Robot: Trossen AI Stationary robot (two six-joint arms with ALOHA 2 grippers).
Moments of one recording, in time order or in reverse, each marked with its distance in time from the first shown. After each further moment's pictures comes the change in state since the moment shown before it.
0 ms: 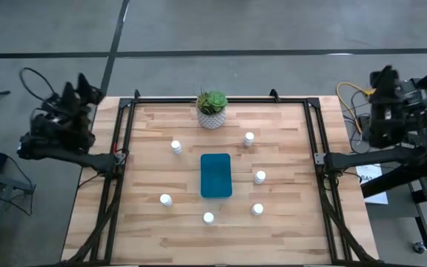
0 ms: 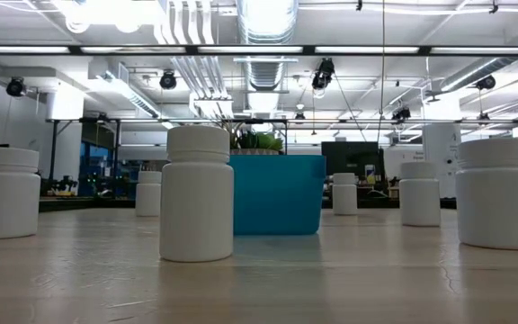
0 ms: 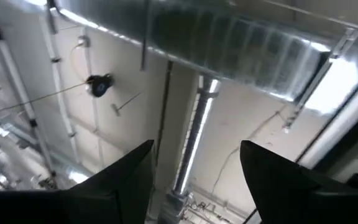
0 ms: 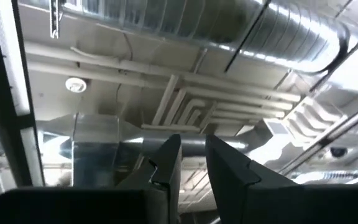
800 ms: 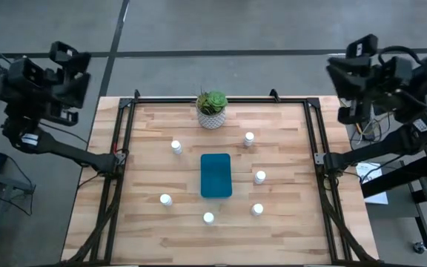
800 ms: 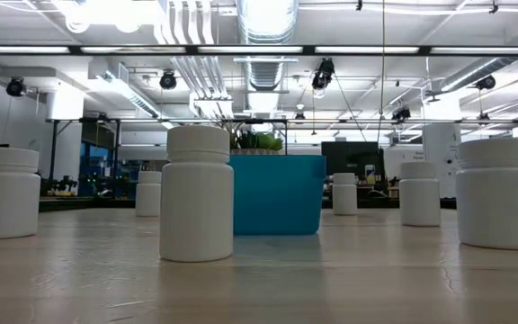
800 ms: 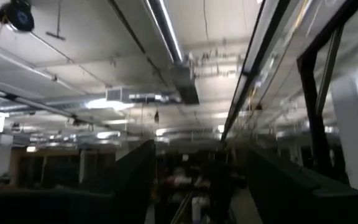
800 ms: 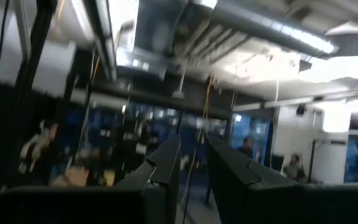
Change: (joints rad) left arm 0.000 0.356 0.949 -1.280 0.205 0.383; right arm 0.000 0.506 0.865 -1.074 -0.198 -0.051
